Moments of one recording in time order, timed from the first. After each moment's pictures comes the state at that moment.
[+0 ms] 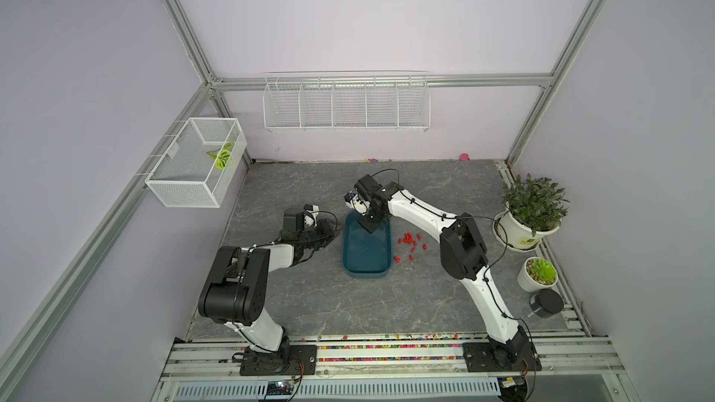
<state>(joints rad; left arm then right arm) -0.17 1.64 0.63 0.38 0.71 -0.87 0.73 2.36 2.11 -0.95 -0.05 -0.20</state>
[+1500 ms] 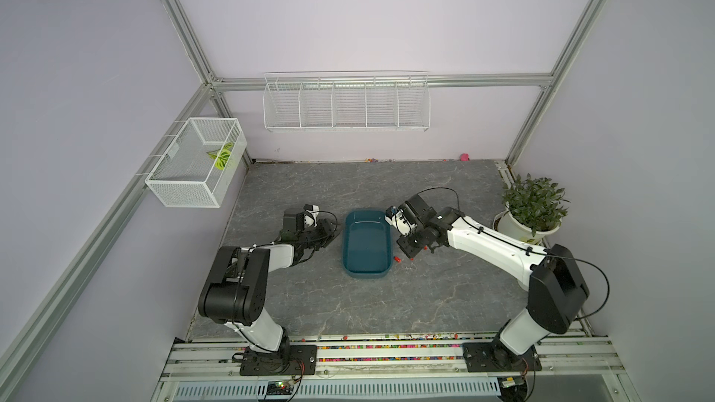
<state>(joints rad) -0.17 1.64 0.63 0.38 0.72 -0.87 0.70 1.64 1.24 -0.76 -0.02 -0.06</state>
